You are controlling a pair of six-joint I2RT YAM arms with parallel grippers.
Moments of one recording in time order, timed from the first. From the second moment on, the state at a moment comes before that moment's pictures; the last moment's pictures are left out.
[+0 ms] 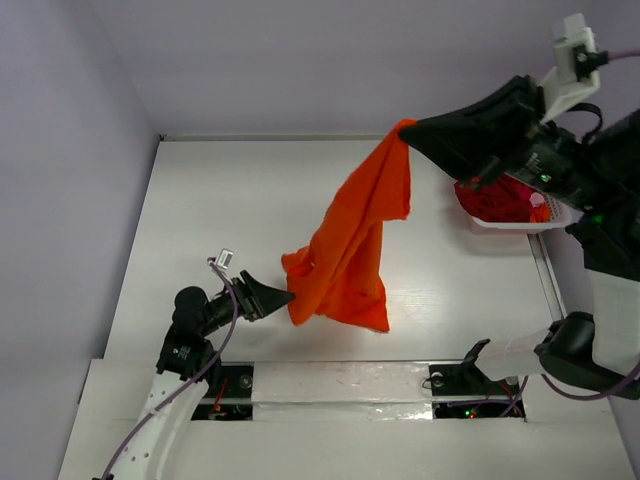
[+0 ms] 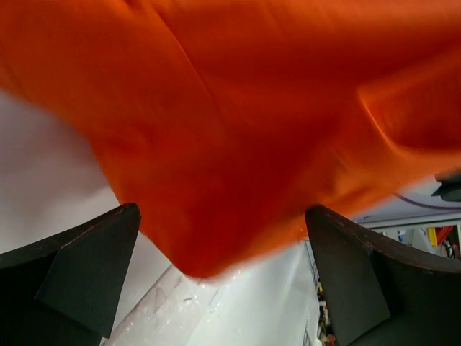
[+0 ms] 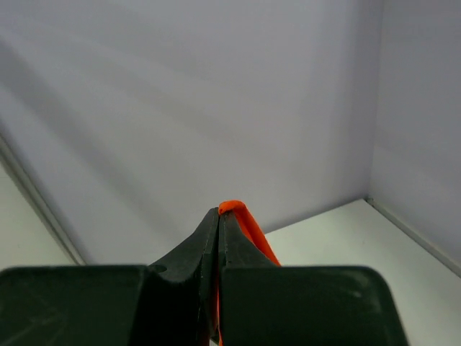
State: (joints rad) left arm -0.26 0.20 0.12 -0.09 0.72 -1.03; right arm 0.79 1.38 2.38 -0.65 -0.40 0.30
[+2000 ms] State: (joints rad) left arm -0.34 0.01 0.05 -0.02 0.64 -1.21; right arm 0.84 1.78 2.25 -0.88 0.28 0.27
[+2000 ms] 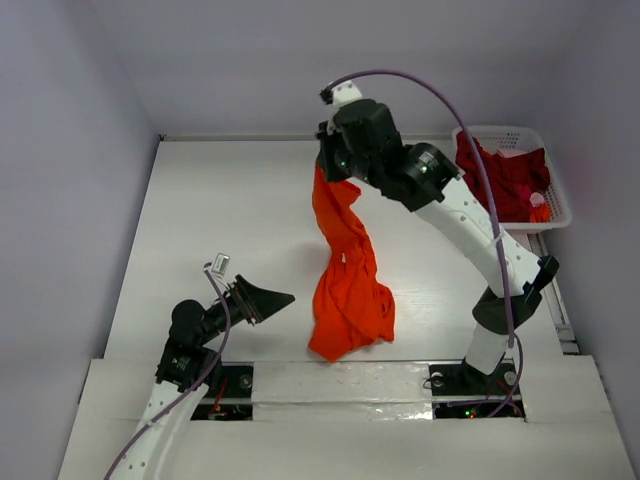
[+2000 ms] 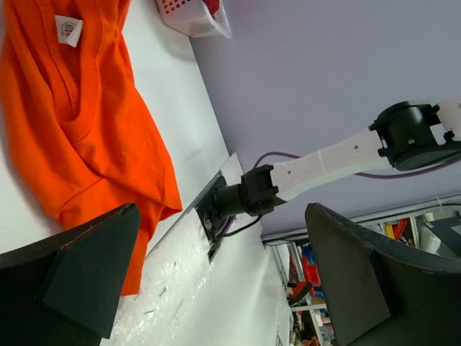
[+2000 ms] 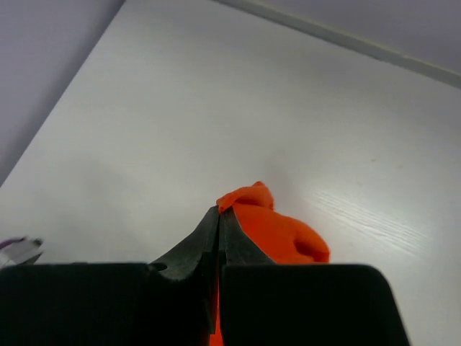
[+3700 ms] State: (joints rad) left arm -0.34 0.01 0.24 -0.34 0.55 -1.10; right arm 0.56 1.92 2.39 -0.86 0.60 0.45
